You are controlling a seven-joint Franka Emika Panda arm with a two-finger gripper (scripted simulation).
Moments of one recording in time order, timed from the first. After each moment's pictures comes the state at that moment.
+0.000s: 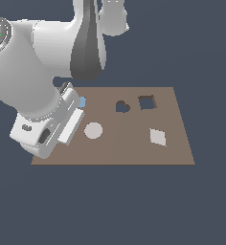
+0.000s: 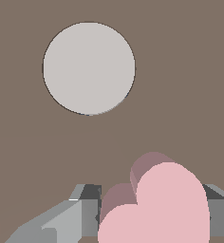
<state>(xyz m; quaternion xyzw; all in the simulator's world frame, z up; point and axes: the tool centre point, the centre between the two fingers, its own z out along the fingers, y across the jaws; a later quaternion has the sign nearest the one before) 0.045 -0.154 0.032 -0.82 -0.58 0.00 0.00</state>
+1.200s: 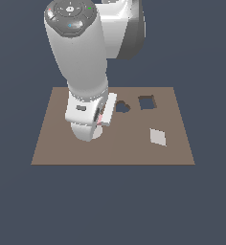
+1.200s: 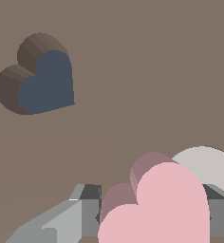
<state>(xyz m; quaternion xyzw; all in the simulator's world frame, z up) -0.002 -0.055 0.037 -0.78 -0.63 0.00 0.00</state>
